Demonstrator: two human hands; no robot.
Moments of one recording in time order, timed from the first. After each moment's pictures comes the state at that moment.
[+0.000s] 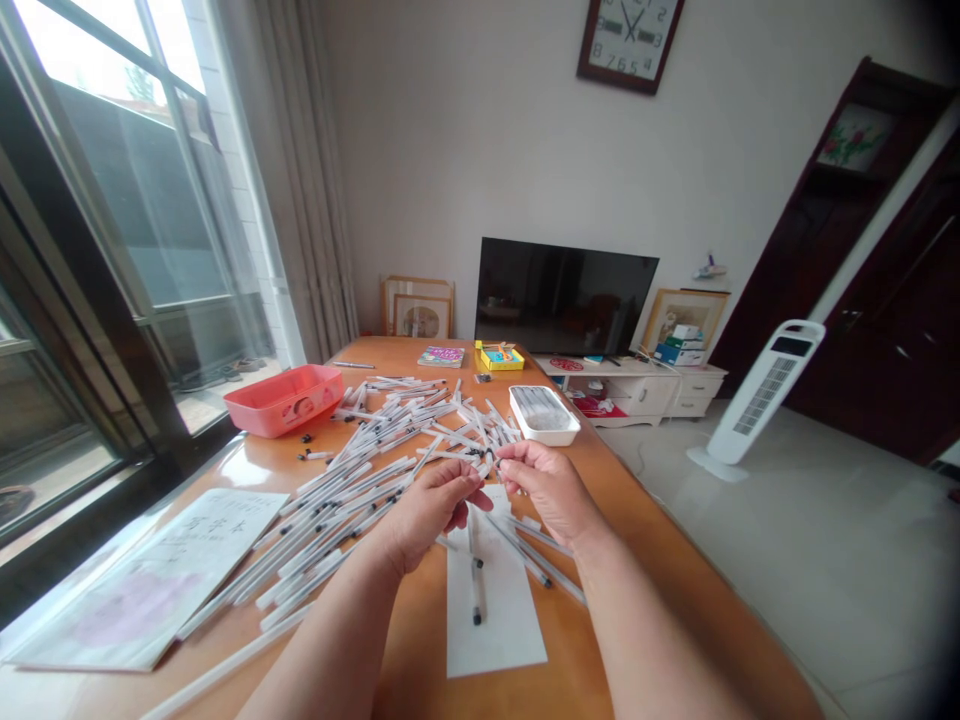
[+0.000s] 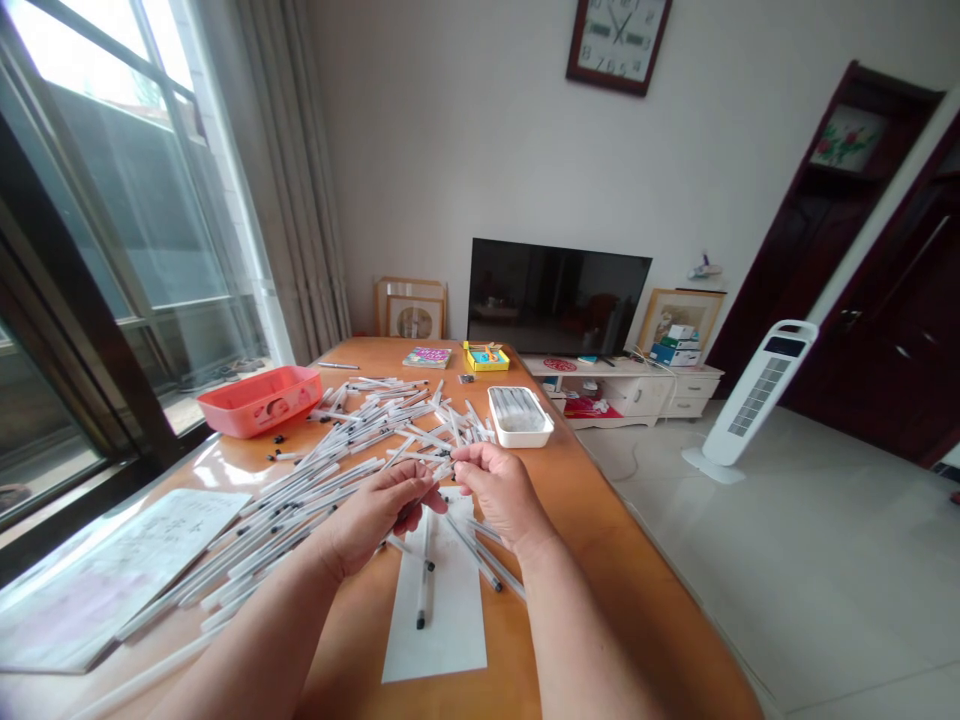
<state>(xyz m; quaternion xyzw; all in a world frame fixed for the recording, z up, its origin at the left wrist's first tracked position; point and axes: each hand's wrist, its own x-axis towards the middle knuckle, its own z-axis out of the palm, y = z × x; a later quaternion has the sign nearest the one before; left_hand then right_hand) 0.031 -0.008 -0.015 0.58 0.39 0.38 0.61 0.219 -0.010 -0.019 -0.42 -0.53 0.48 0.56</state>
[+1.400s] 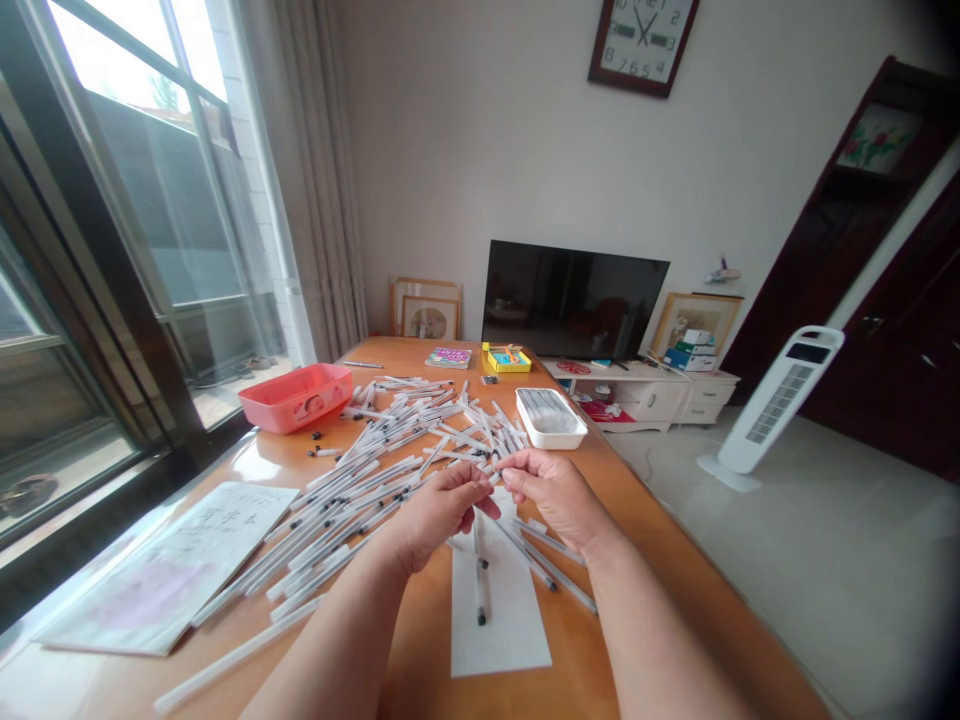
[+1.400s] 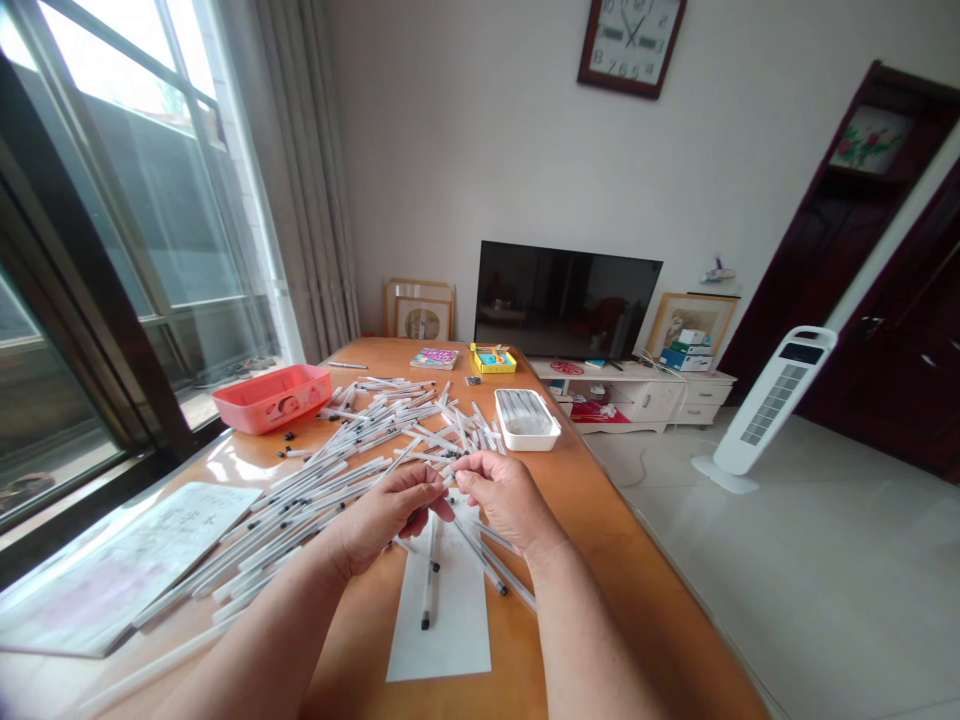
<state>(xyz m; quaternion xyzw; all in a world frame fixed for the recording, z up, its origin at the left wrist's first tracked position) 0.031 -0.011 -0.014 0.60 0.39 0.35 0.60 0.224 -0.012 -0.020 -0.42 -0.58 0.49 0.50</state>
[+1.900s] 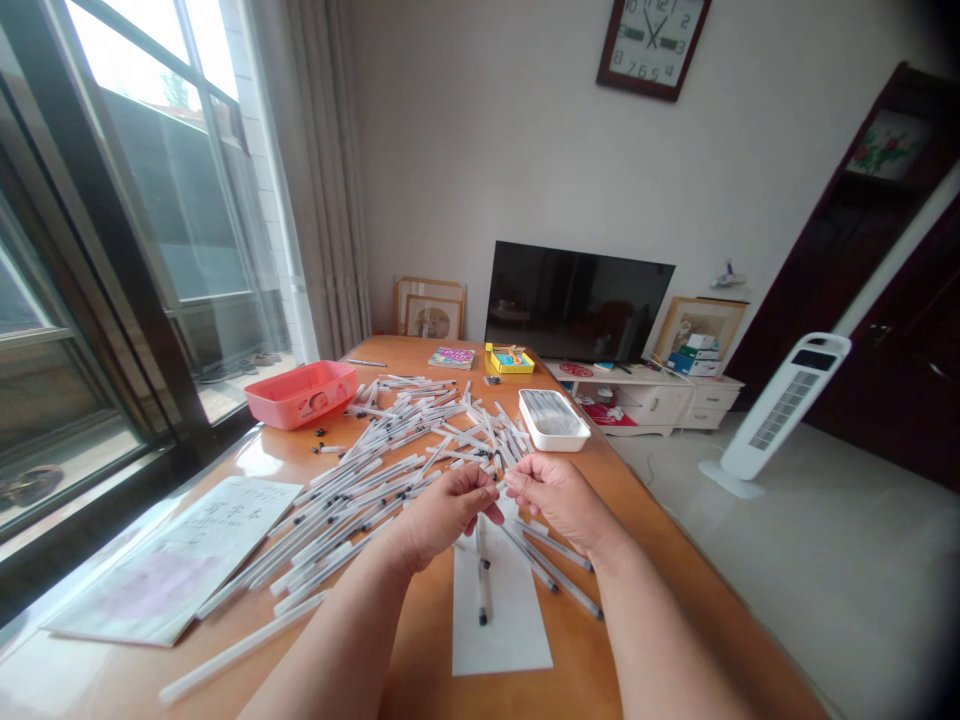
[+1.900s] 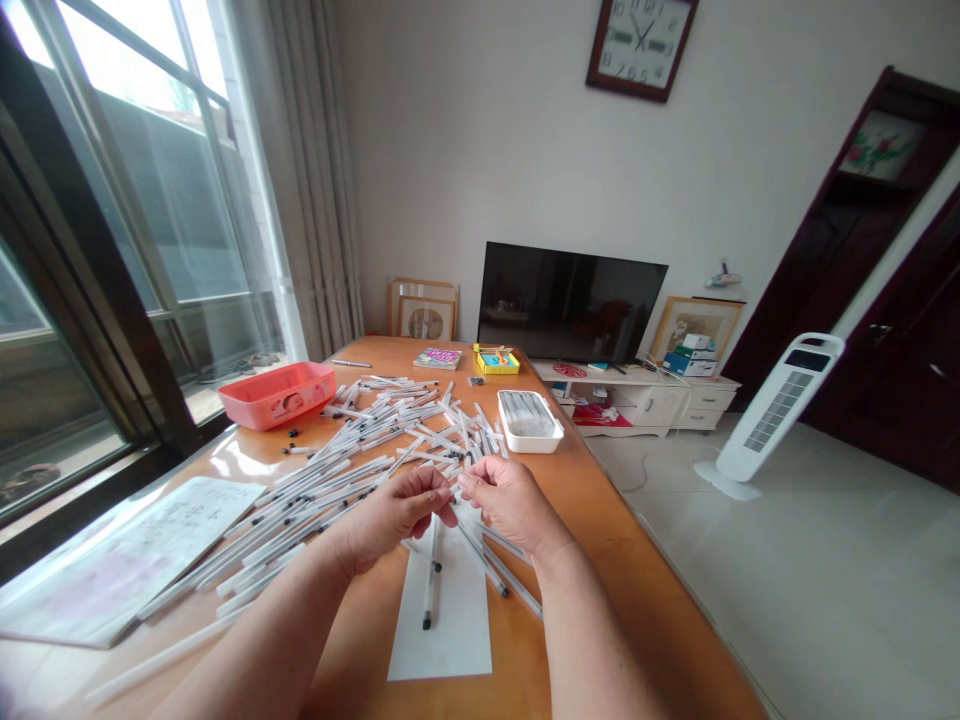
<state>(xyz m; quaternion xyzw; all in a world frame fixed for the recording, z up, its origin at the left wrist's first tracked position) 0.031 -0.011 -0.019 0.62 0.38 0.34 0.59 0.229 -0.011 -0.024 -0.46 -0.61 0.47 0.45</state>
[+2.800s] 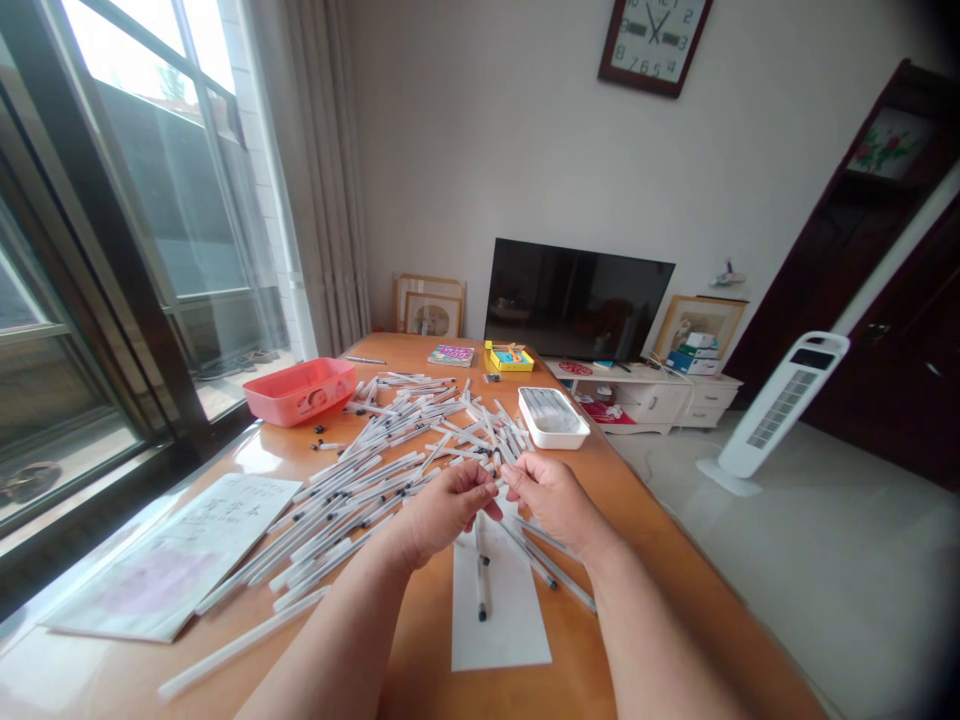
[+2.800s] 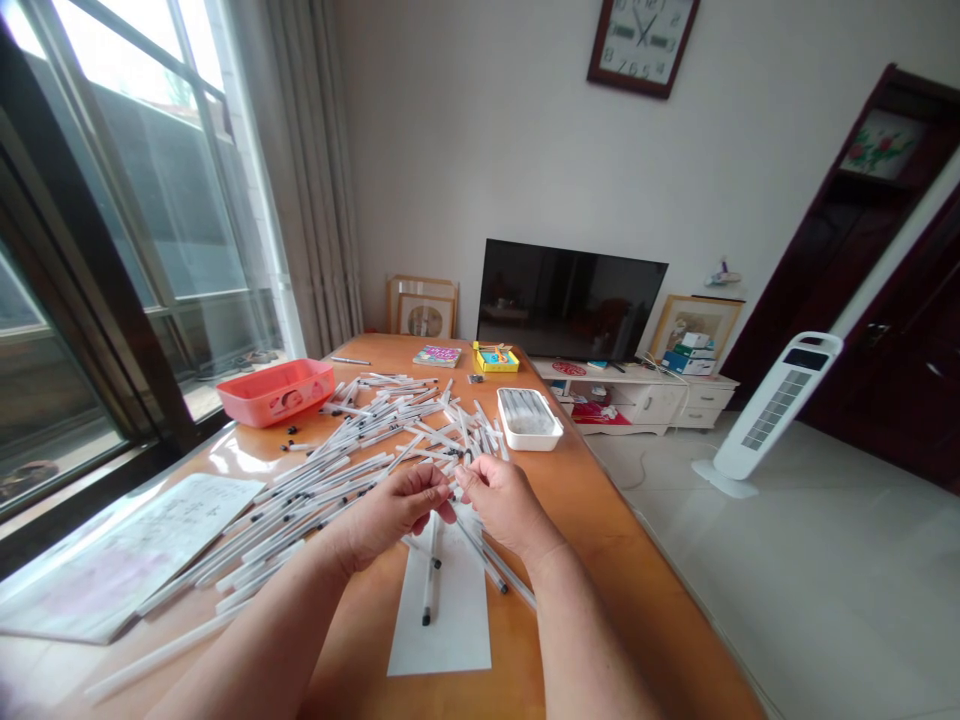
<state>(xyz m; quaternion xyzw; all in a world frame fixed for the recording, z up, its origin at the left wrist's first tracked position) 0.032 -0.012 -0.017 0.64 0.39 0.34 0.57 0.223 -0.013 -0.026 -0.49 -0.66 0.36 0.44</state>
